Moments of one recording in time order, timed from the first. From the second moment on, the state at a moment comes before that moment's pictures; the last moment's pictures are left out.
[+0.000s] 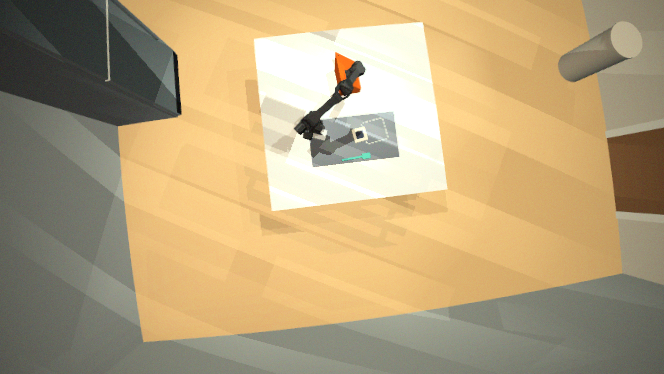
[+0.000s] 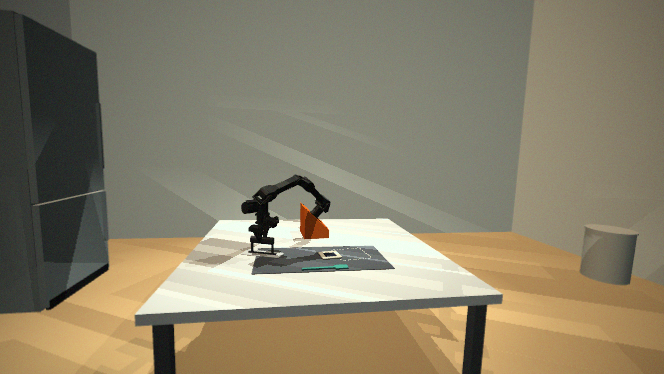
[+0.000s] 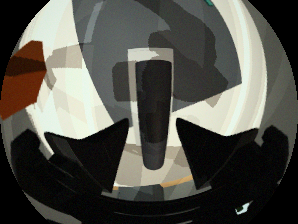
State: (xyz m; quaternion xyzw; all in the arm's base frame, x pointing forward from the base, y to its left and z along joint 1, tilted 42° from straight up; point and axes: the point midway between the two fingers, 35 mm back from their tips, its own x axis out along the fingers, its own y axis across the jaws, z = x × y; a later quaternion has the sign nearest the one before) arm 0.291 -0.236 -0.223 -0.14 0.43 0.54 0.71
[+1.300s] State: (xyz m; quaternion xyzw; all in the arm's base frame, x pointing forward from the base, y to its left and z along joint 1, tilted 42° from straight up) arm 0.289 -0.277 -0.207 0.05 0.55 0.32 0.77
